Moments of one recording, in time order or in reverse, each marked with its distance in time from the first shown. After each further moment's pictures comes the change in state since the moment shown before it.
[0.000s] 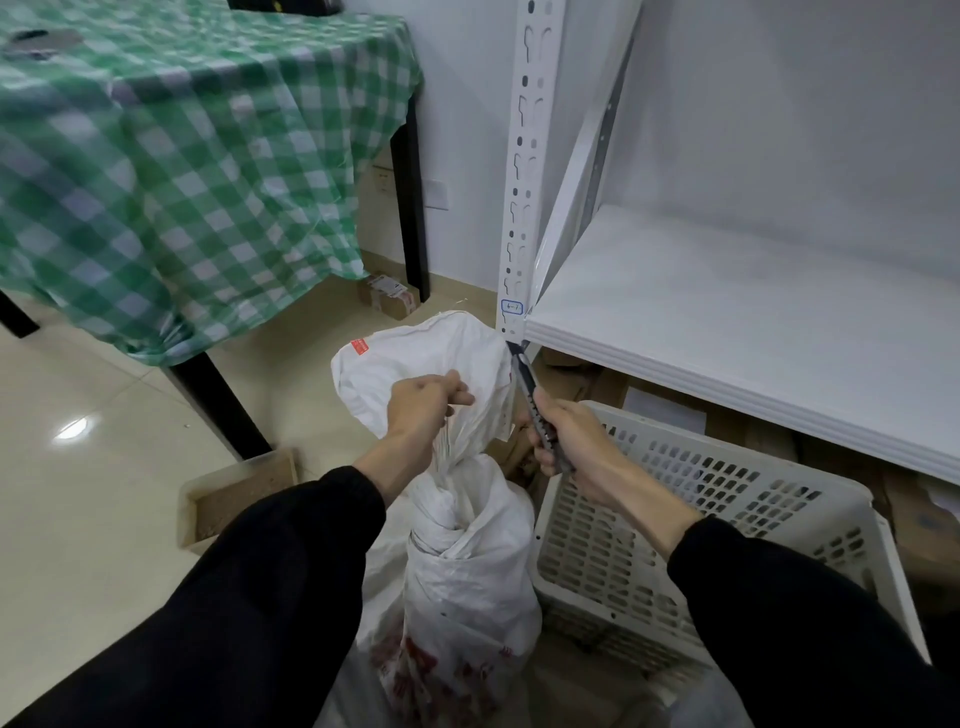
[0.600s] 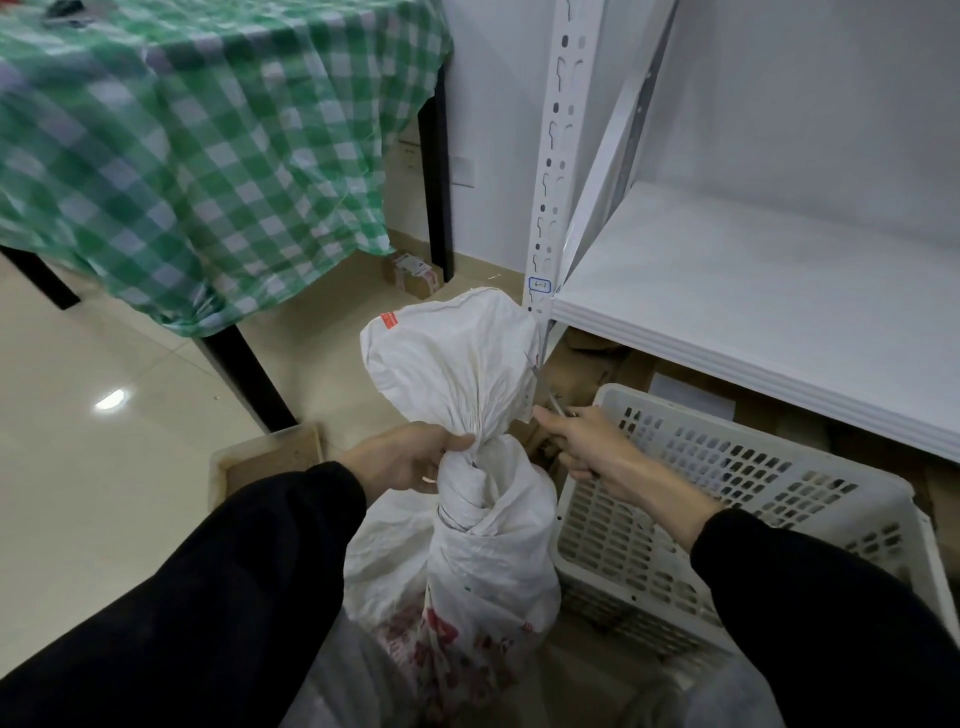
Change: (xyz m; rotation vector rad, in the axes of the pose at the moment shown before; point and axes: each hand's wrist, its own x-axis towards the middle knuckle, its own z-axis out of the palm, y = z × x) left_hand 0.013 -0.055 -0.048 0.291 -0.375 -0.530; right_hand 0.001 0.020 0.007 -0.220 -0.031 0.146
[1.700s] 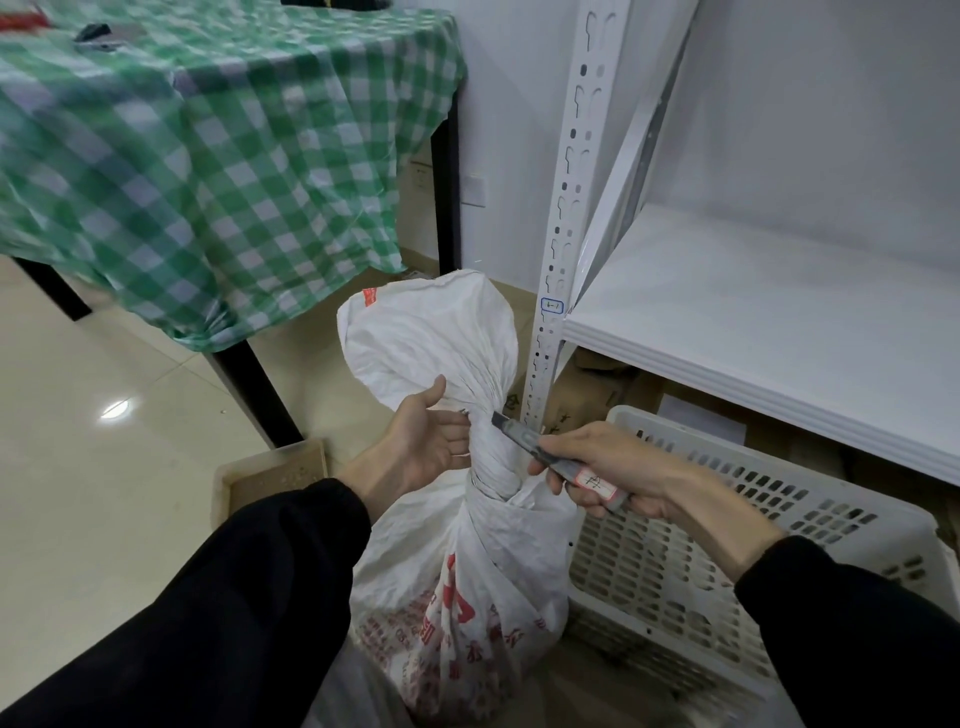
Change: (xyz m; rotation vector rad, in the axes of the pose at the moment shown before) left_hand -0.012 0.025 -0.008 -0.649 -0.126 0.197; right_hand -0.028 -0.036 -0.005 -0.035 -0.344 0.078
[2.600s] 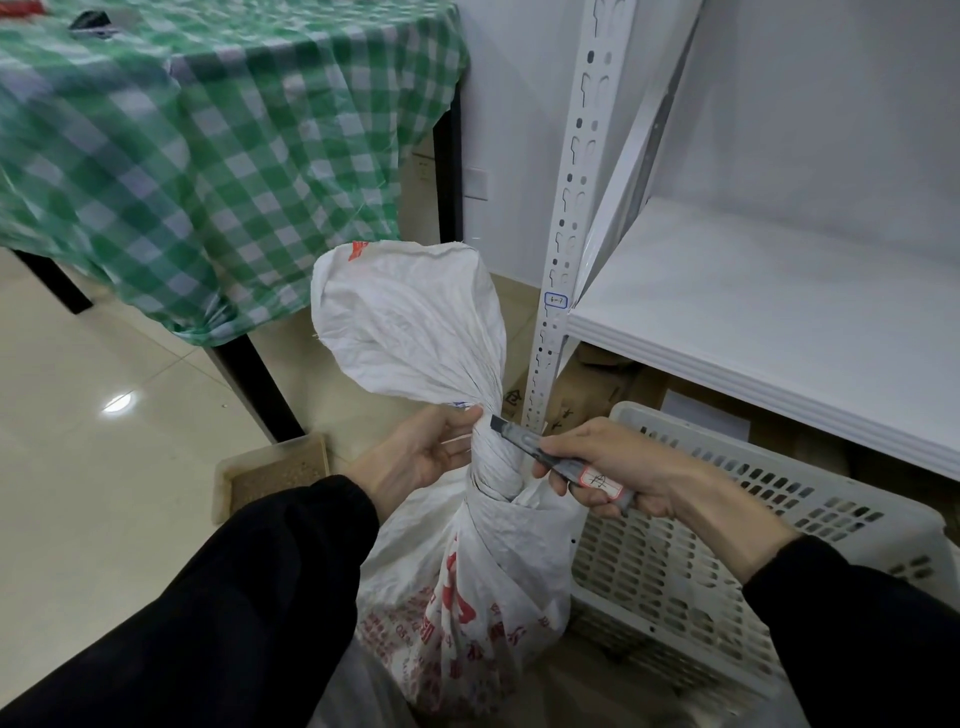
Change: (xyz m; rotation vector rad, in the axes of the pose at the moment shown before) left_hand 0.001 -0.008 0.008 0.094 0.121 0.028; right_hand 0.000 -0.002 0.001 -0.025 -0.023 0.014
